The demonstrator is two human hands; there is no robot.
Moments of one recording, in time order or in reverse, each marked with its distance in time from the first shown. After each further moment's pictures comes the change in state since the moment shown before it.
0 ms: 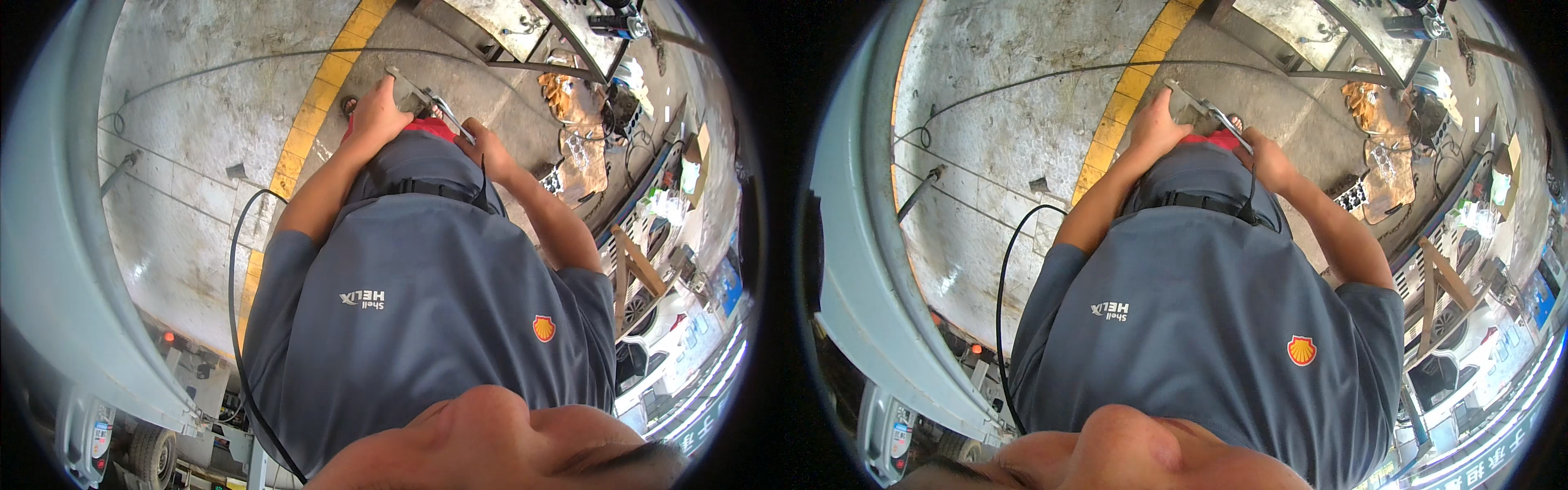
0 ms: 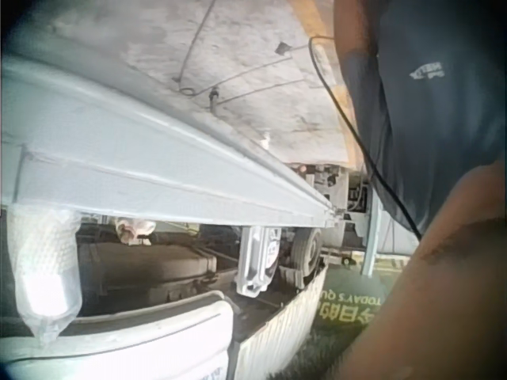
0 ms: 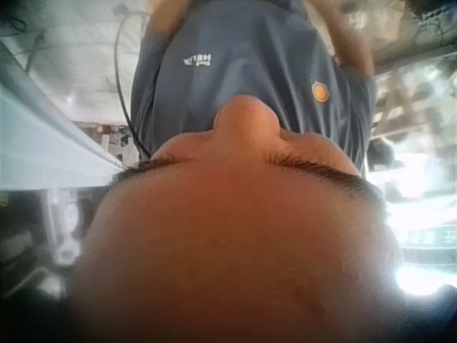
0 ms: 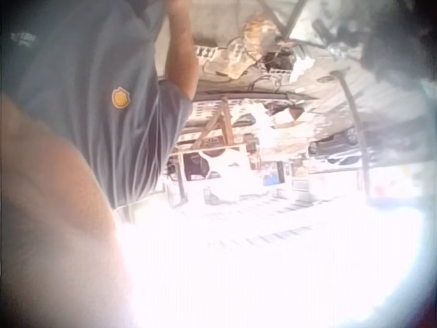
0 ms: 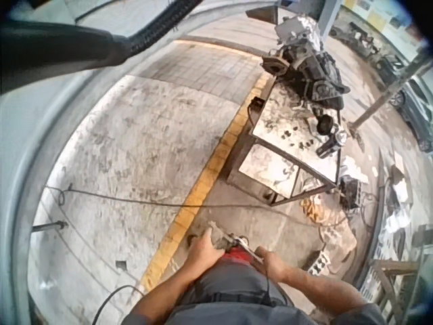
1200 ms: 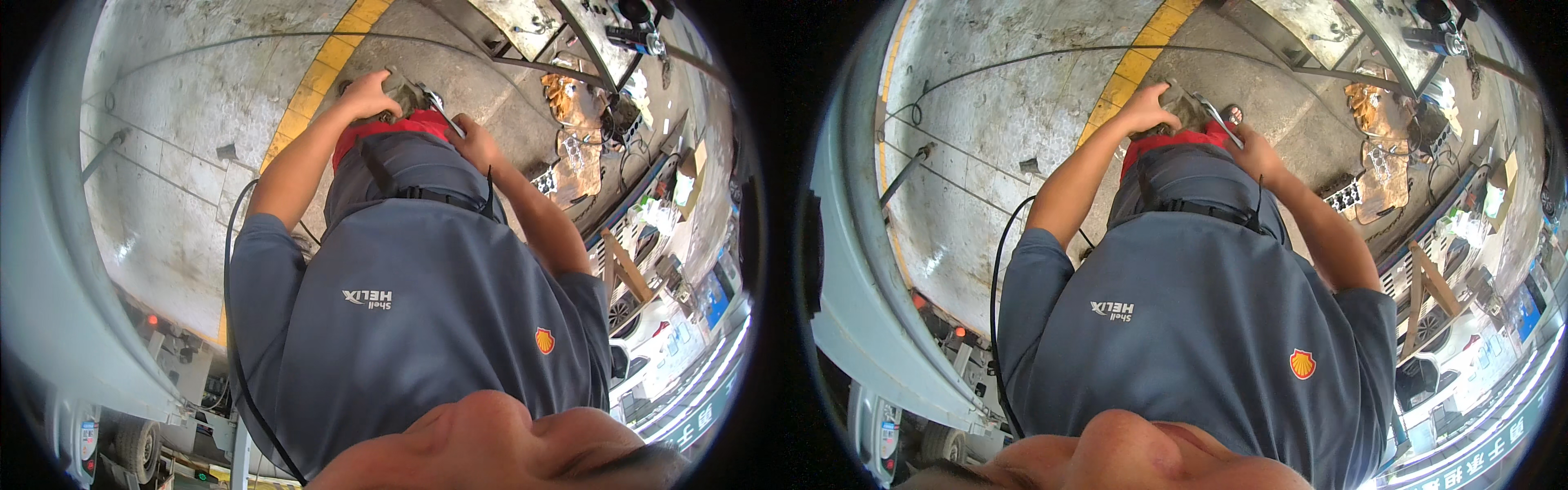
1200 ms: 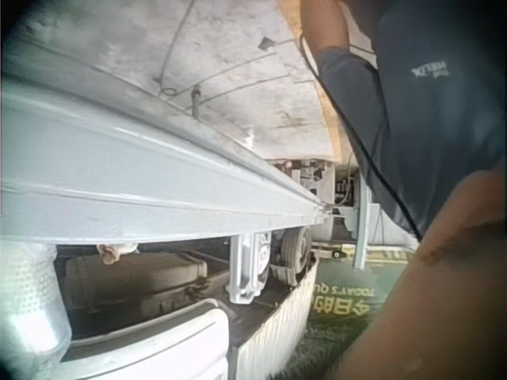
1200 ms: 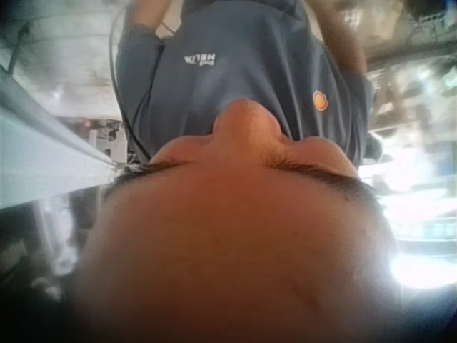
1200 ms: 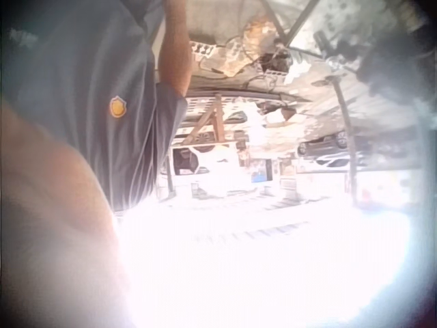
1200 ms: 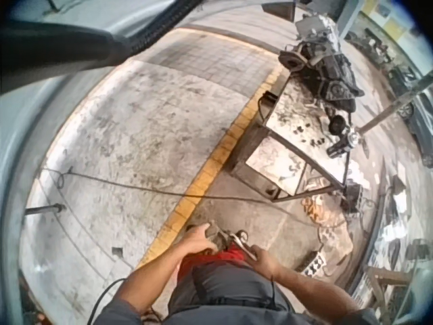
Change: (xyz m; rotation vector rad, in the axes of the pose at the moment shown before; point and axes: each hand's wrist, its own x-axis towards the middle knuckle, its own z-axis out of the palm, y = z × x) left_hand 0.026 -0.068 -0.013 -0.047 -0.398 -0.067; right_hand 0.019 -0.005 0.037 0.011 -0.148 0.196
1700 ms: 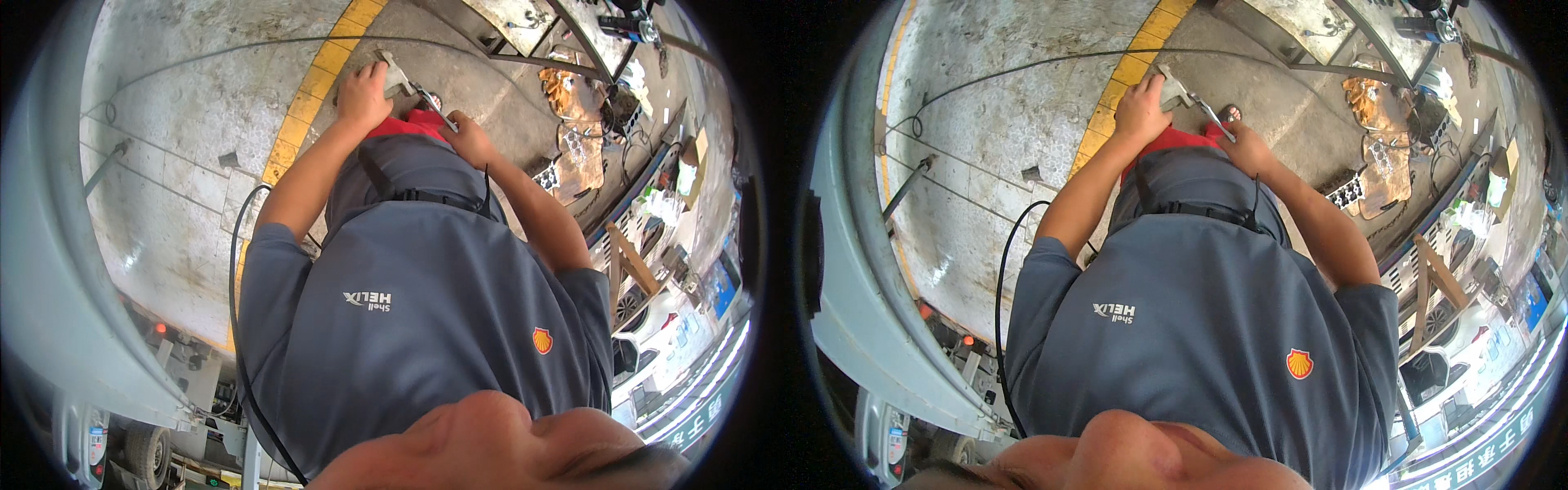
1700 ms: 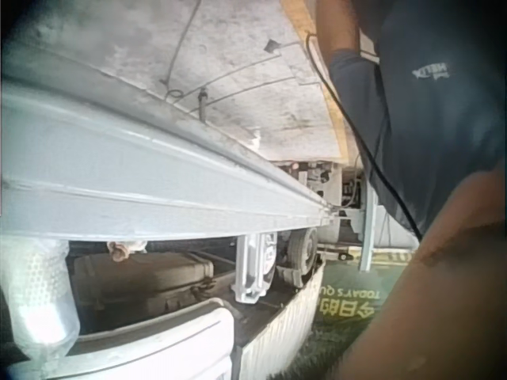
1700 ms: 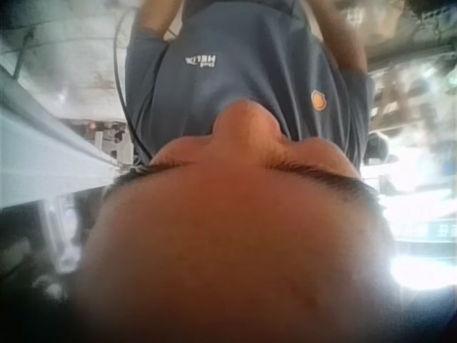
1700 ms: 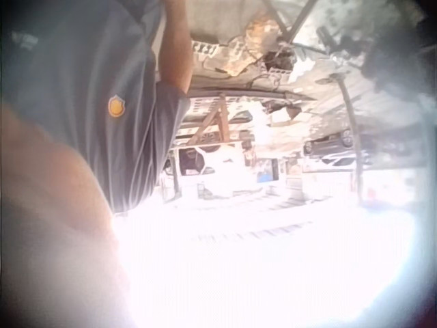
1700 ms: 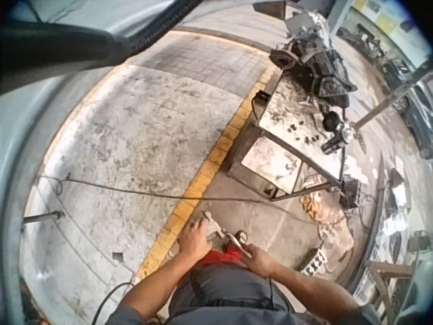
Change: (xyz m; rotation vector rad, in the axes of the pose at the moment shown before) left_hand -0.010 0.020 0.015 0.255 0.408 0.115; right_hand 0.008 -0.002 0.001 -0.056 0.078 -0.048
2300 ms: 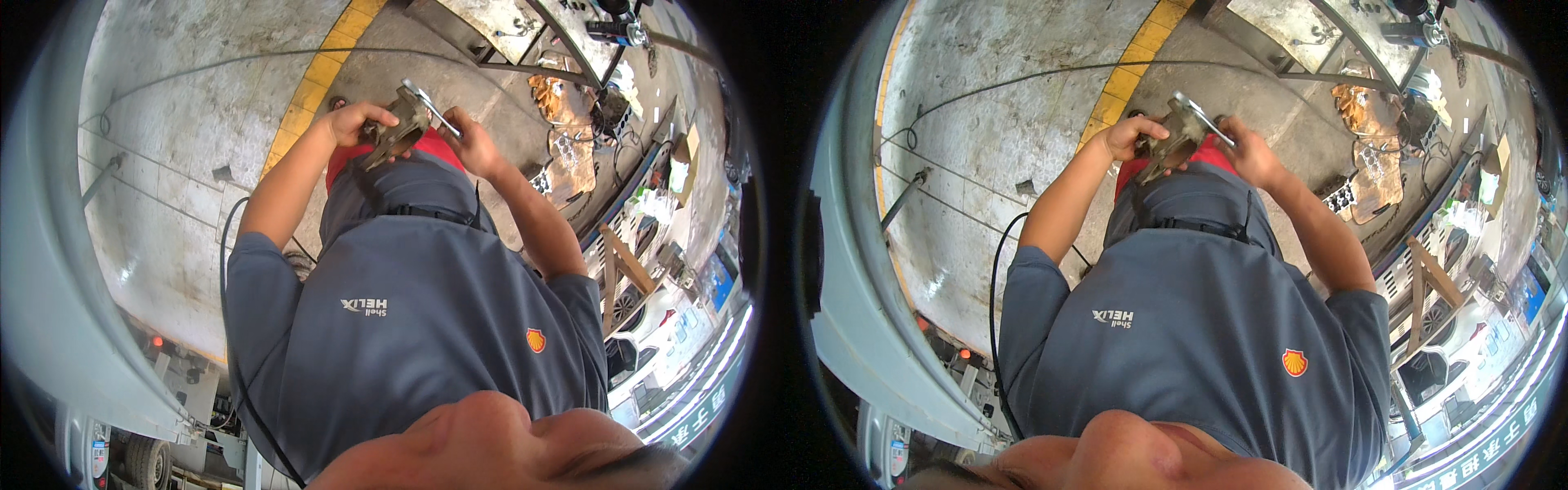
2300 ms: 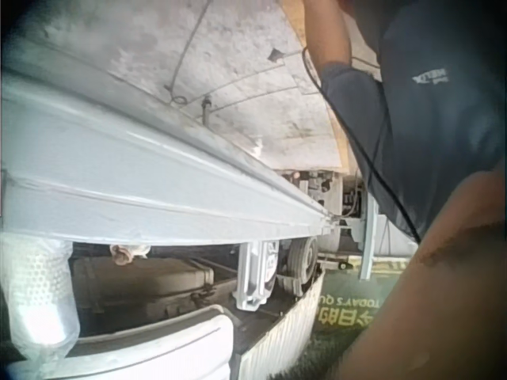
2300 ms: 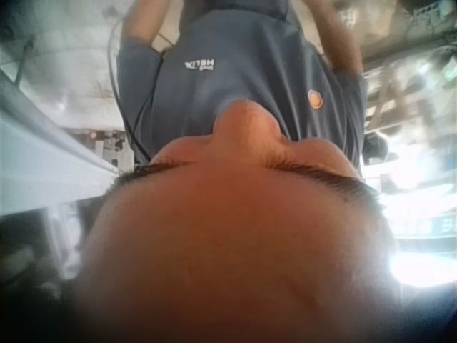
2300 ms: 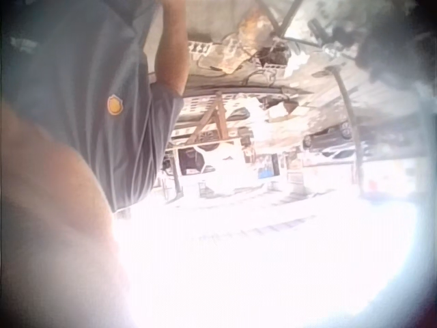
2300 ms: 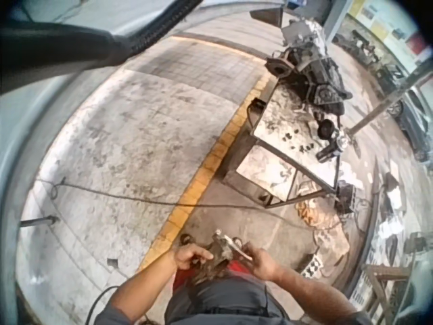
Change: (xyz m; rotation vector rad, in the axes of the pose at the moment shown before) left_hand 0.007 -0.017 -0.020 -1.583 -1.232 -0.292; right_hand -0.010 -0.016 -0.032 0.112 0.031 -0.207
